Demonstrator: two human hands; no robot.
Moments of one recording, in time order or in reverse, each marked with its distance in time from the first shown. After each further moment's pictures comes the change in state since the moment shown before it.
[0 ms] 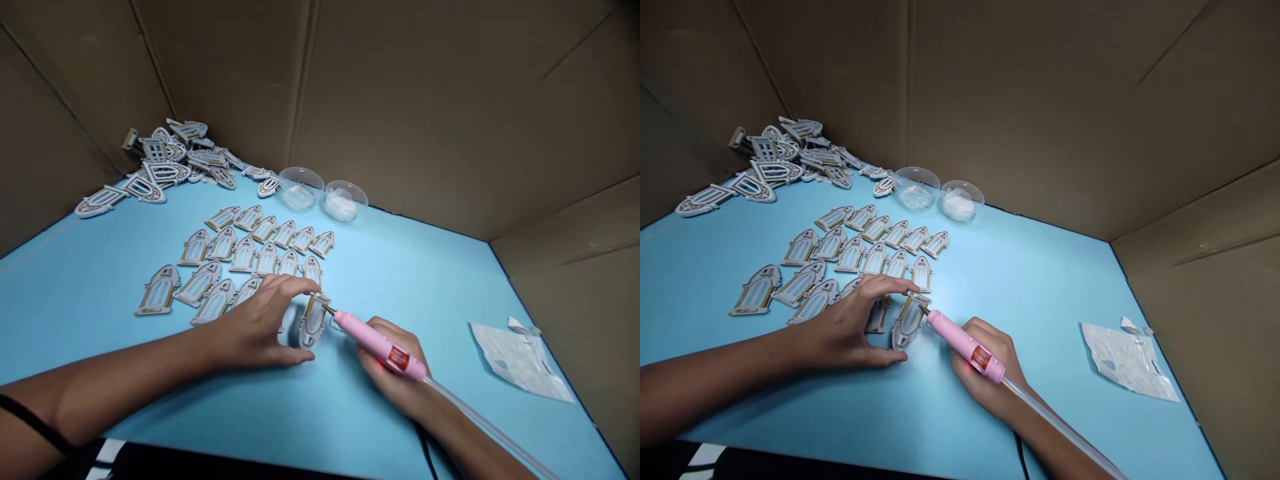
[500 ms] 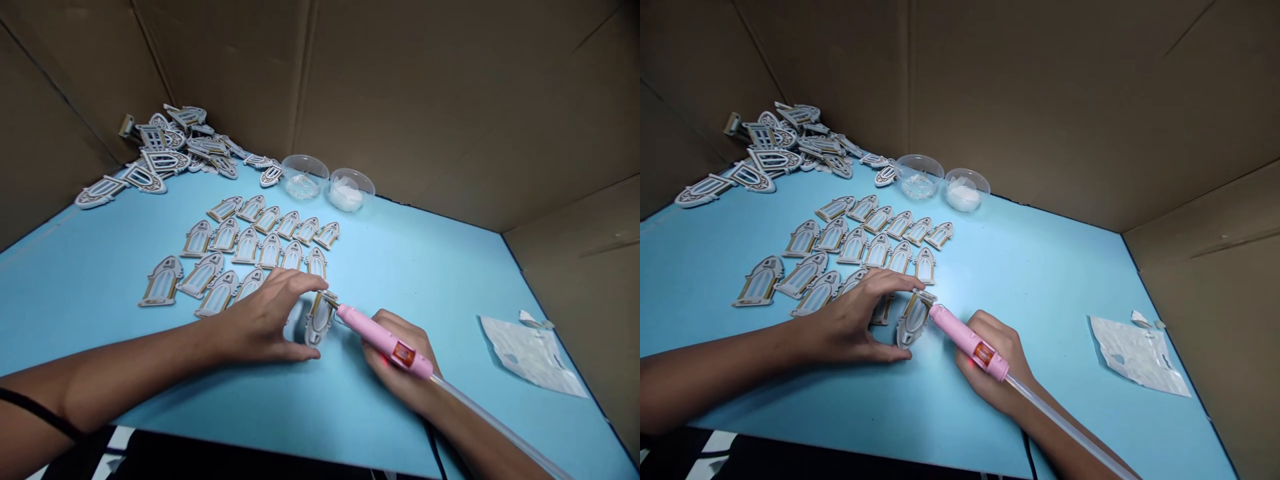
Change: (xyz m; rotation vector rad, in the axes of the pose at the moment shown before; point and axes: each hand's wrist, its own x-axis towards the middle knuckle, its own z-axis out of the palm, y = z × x) left_hand 0.001 0.002 0.000 -0.052 -0.039 0.016; right_hand -0.006 0.003 0.000 -0.021 -0.023 0.006
